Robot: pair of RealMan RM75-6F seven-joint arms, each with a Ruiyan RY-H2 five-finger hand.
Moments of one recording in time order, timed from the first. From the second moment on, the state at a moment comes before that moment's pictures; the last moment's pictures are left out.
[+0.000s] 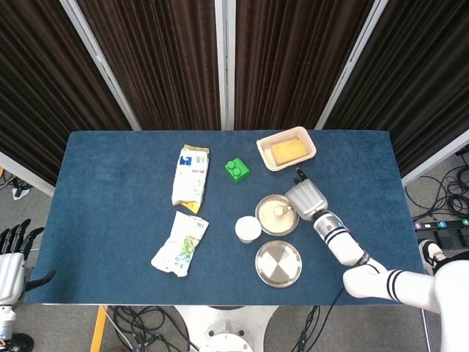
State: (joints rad) left arm 0.01 -1.21 -0.04 -1.55 1.45 1.52 0.01; right arm 0.96 -1.43 -0.02 -1.39 -0.92 0.83 -0.65
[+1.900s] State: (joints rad) left arm 0.04 -1.25 -0.03 -1.47 1.45 1.55 -0.06; right arm 1.18 -1.49 -0.12 -1.72 -1.01 1.09 -1.71
